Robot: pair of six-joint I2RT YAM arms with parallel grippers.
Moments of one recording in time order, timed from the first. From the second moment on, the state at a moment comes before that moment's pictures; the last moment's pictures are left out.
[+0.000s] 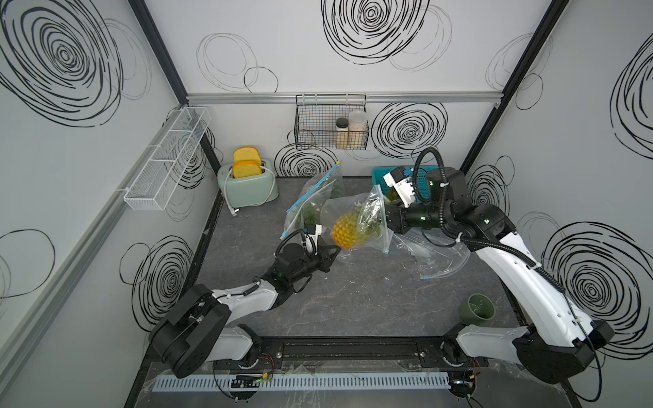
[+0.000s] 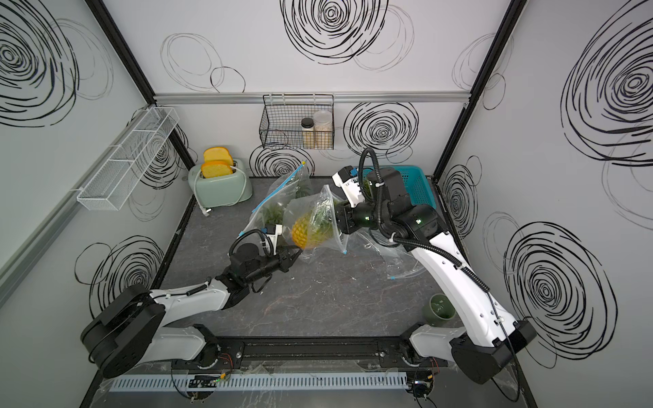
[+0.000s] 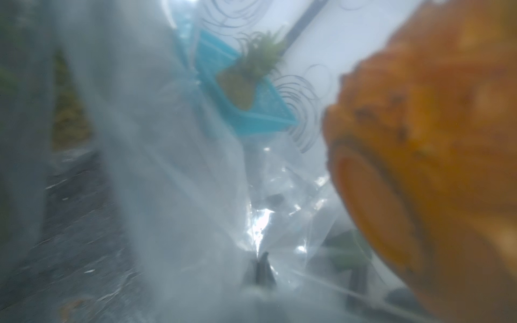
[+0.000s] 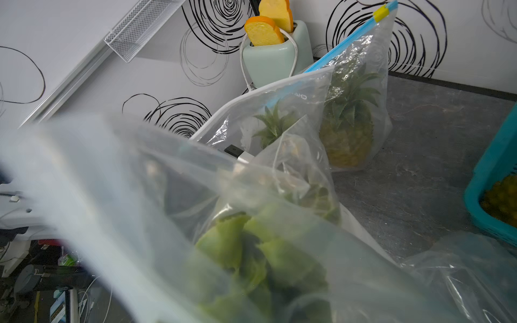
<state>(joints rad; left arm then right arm) -0.60 1.33 0.41 0.68 0.23 -0.70 0.58 1.26 1.57 -0.89 -0.47 0.24</state>
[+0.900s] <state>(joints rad) -0.60 1.10 0.30 0.39 -0.37 -0.90 0.57 1.18 1.64 -1.16 -0.42 0.20</state>
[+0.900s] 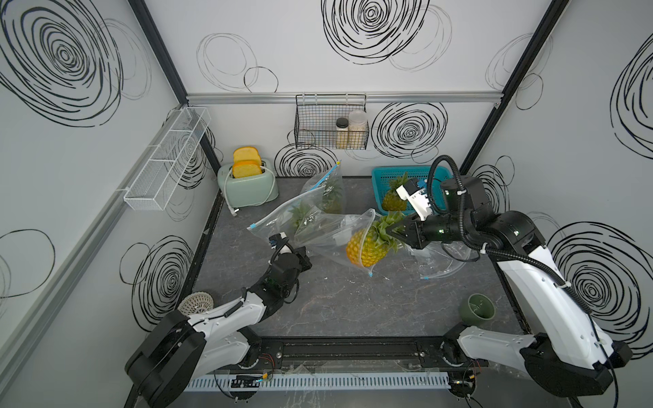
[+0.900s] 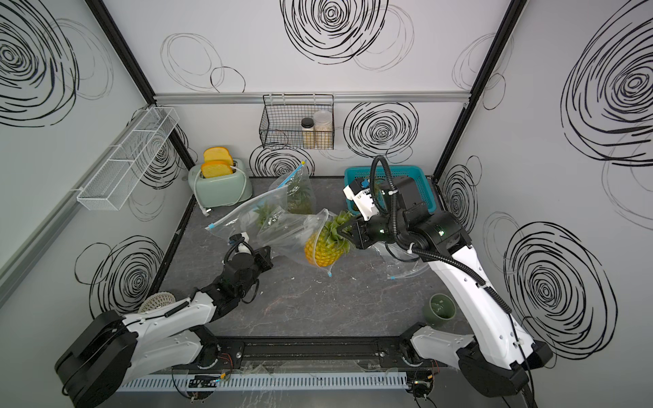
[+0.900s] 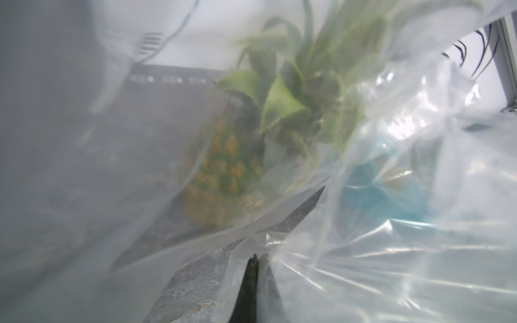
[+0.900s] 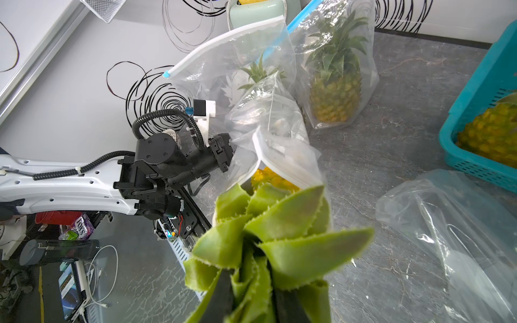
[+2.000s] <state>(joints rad) -0.68 0.86 0.27 0.22 -0.58 -1.08 0.55 1.21 1.55 -1.30 -0.45 0.07</state>
